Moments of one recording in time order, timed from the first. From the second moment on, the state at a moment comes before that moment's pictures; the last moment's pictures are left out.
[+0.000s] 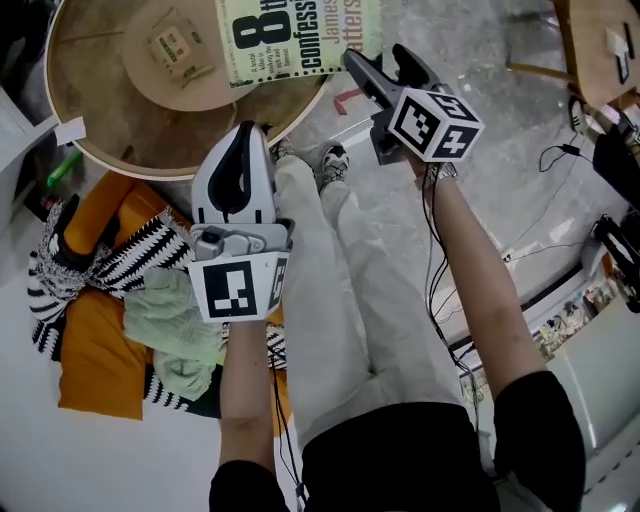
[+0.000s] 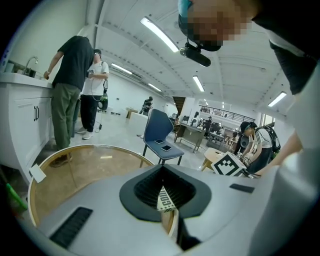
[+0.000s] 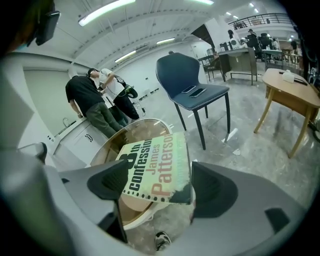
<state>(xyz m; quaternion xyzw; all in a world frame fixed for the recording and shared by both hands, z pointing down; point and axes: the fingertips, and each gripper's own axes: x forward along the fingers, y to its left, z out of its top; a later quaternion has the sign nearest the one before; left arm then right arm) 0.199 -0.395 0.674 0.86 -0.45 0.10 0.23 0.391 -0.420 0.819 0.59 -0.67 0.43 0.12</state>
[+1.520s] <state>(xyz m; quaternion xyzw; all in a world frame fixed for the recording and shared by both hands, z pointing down) 0.267 -0.280 0.362 0.87 -0.48 0.01 0.13 0.357 -0.294 0.381 0.52 -0.80 0.30 -0.06</state>
